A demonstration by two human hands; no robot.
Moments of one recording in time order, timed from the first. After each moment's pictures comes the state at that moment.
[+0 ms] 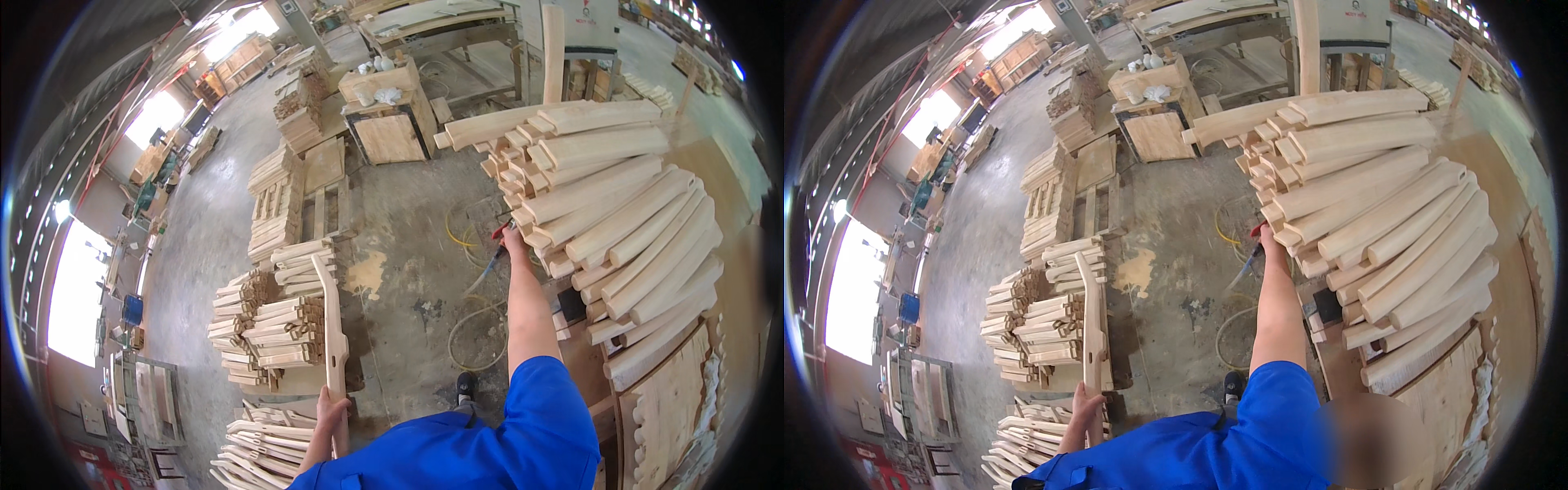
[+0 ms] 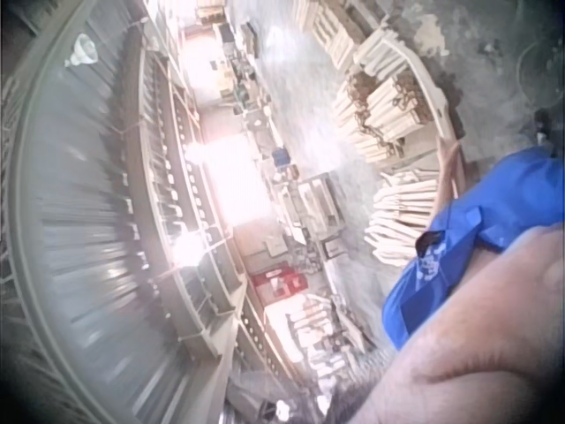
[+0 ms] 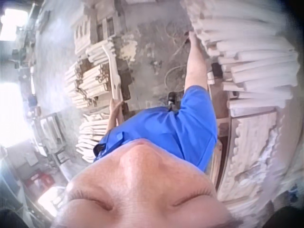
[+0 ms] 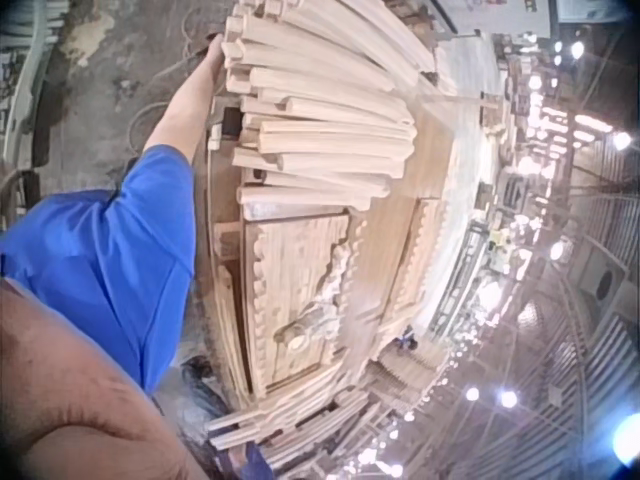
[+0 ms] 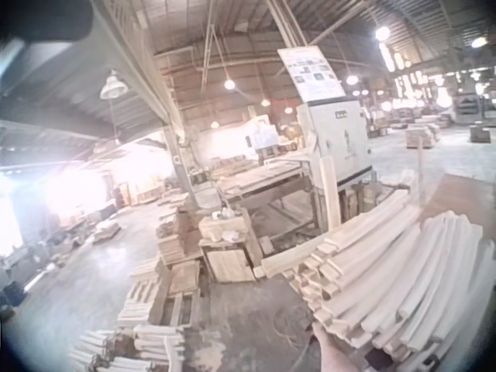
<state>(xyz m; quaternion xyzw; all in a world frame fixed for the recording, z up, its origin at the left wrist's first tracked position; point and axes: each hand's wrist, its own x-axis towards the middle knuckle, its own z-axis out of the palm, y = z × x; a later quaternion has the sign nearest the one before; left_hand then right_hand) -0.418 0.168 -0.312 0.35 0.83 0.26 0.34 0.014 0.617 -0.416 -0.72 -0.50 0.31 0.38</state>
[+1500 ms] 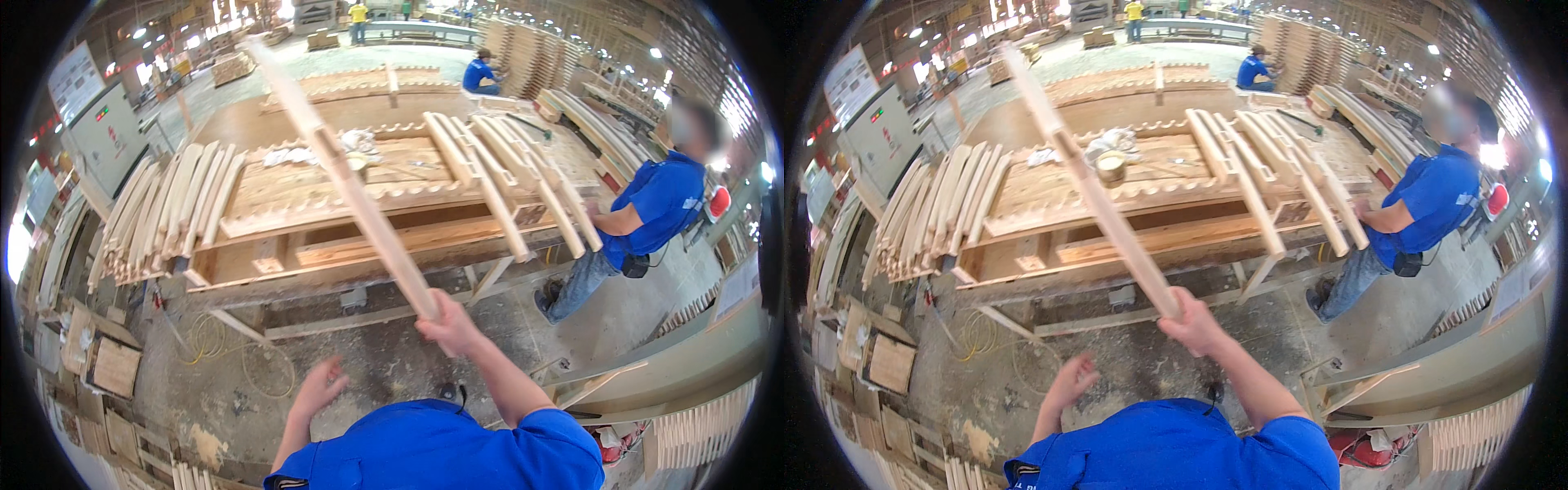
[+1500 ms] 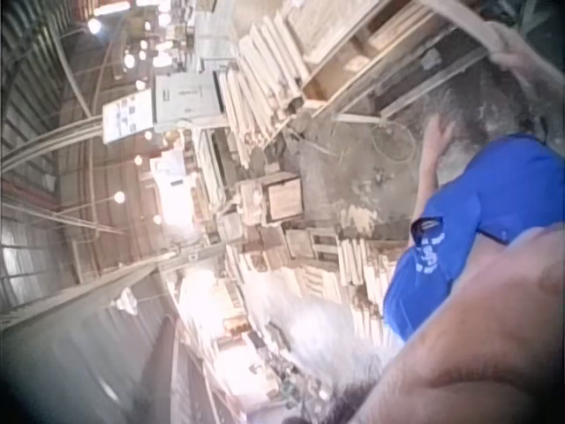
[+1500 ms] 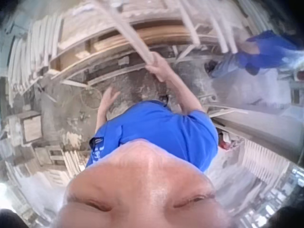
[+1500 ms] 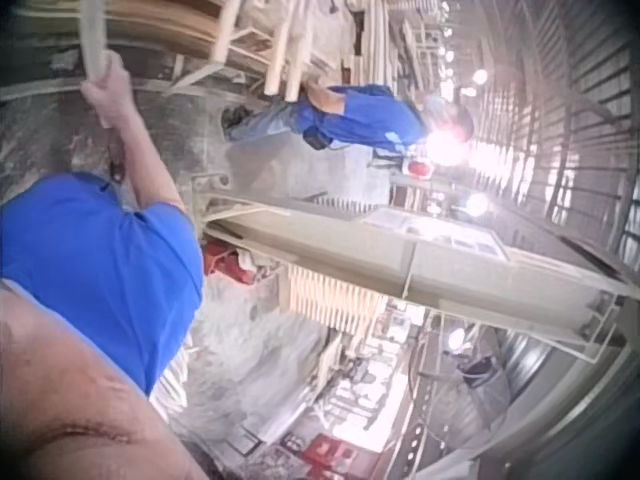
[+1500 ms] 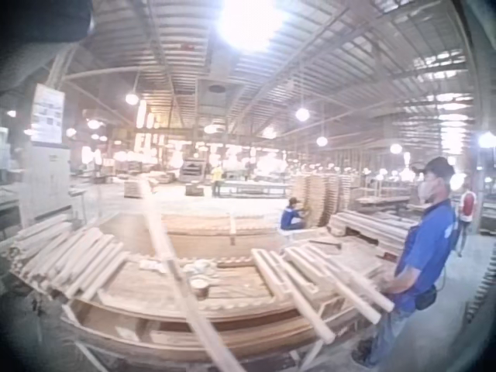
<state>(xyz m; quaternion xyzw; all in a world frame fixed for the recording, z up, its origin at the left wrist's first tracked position) -0.173 -0.078 -0.274 0.89 0.01 -0.03 0.46 -0.023 -0.368 -0.182 -0.77 -0.19 0.15 0.60</state>
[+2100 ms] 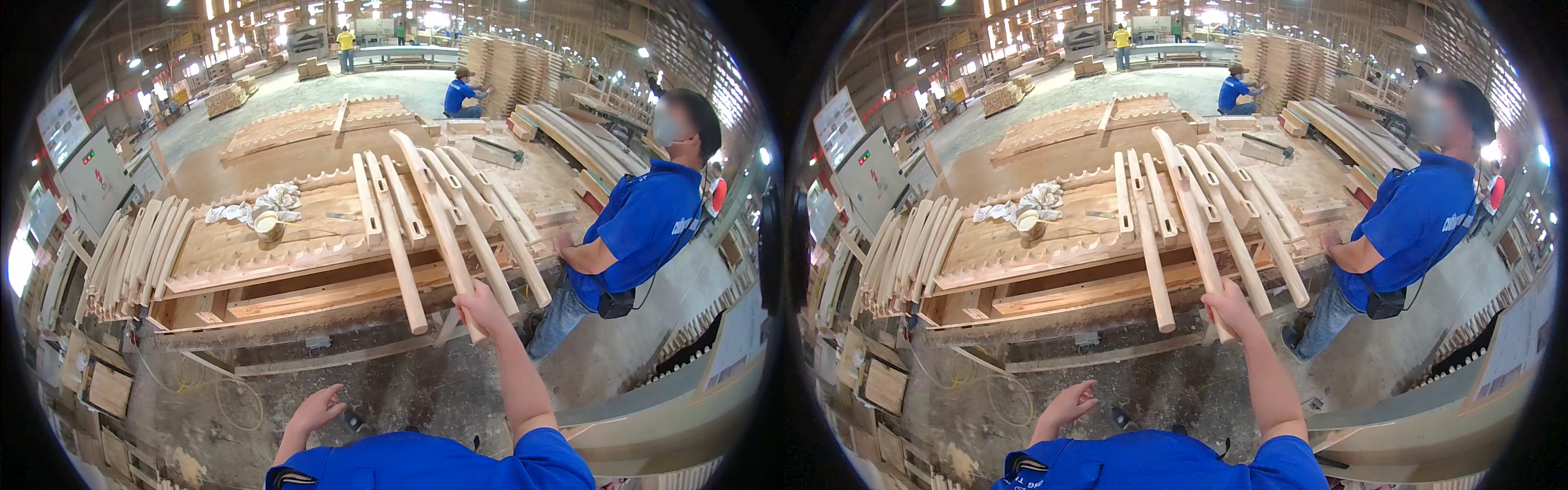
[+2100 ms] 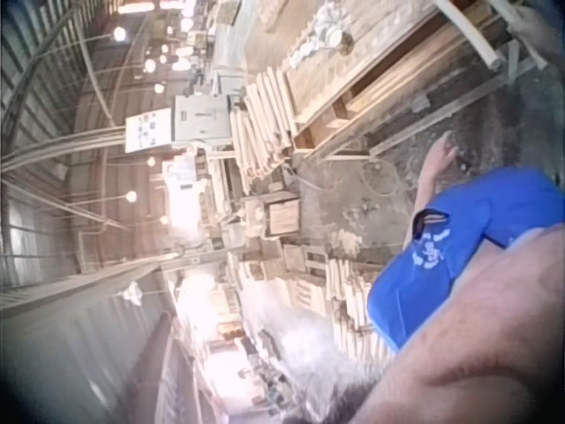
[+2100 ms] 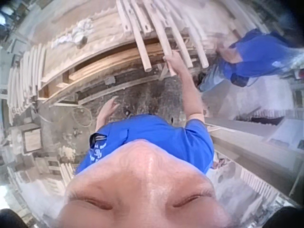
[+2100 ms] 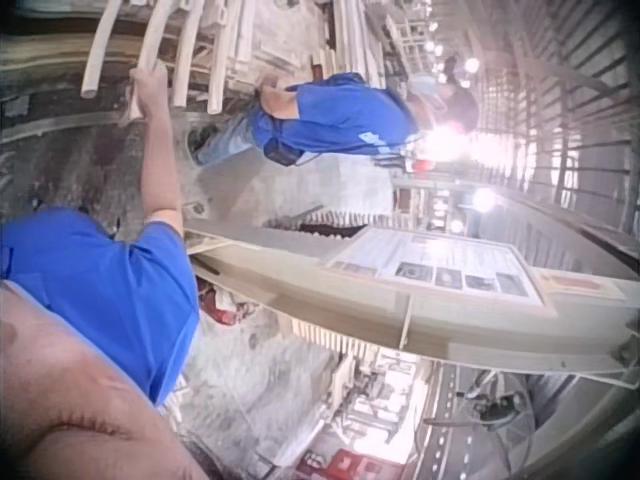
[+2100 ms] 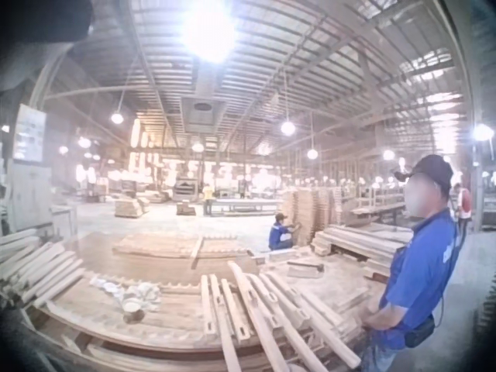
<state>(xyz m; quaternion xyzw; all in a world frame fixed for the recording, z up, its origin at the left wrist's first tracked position) -0.036 -0.281 -0.274 0.91 0.01 -0.19 0.37 0.179 -0.638 -0.175 -0.72 -0.01 0.13 0.69</state>
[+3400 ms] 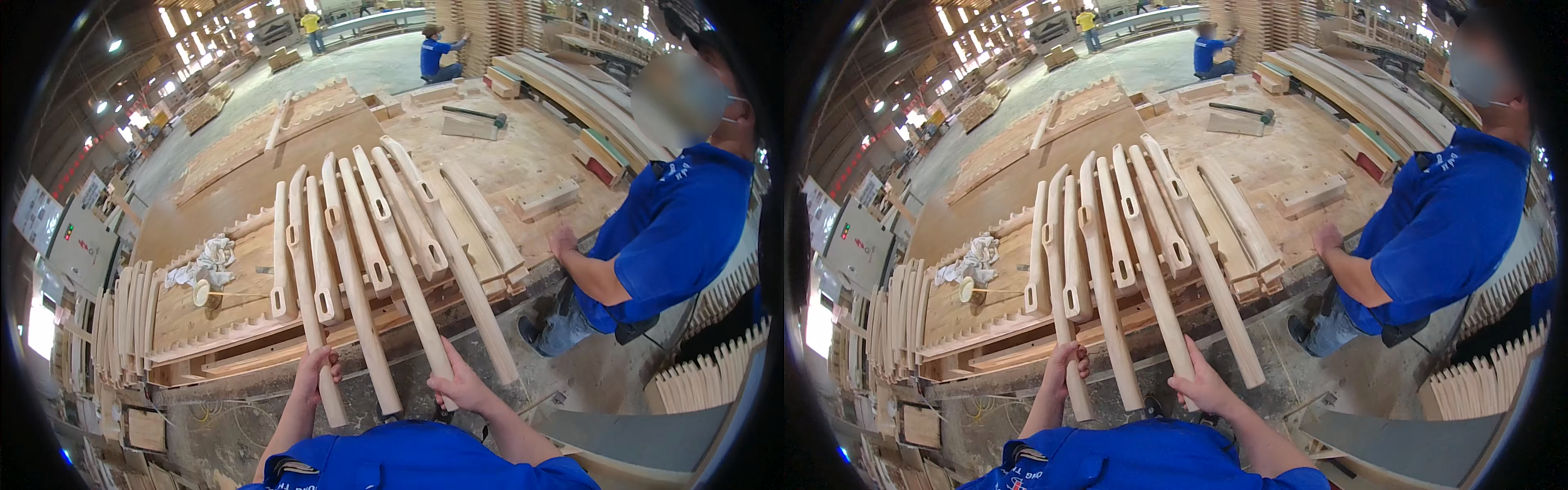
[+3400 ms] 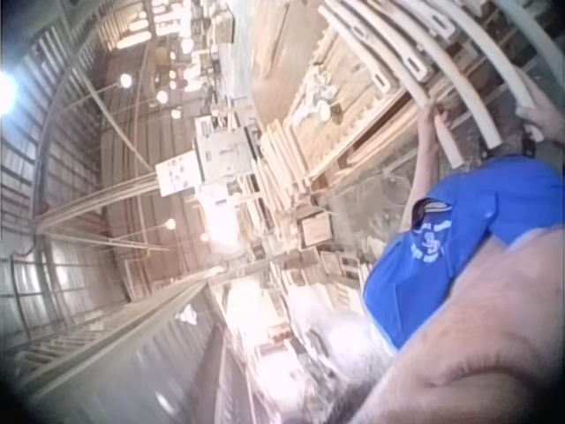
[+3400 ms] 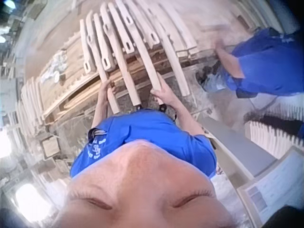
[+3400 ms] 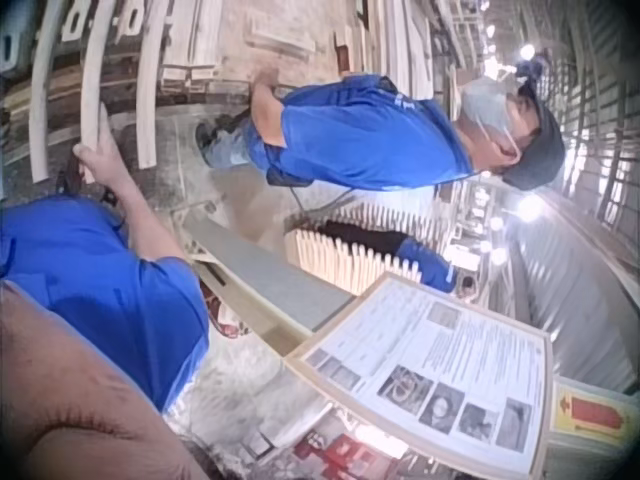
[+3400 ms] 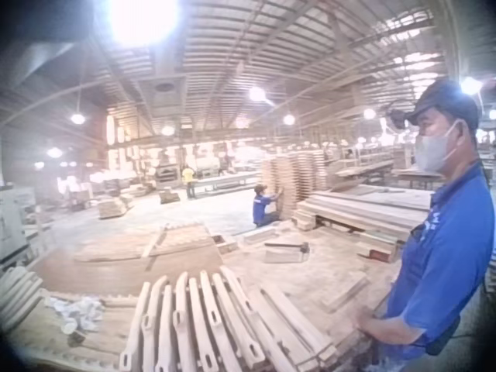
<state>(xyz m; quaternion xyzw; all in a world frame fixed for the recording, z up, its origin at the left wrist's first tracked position) 0.234 -0.433 -0.211 0.47 0.24 -0.12 0.84 0.224 -0.746 -0.207 -0.56 -0.05 0.30 0.77</state>
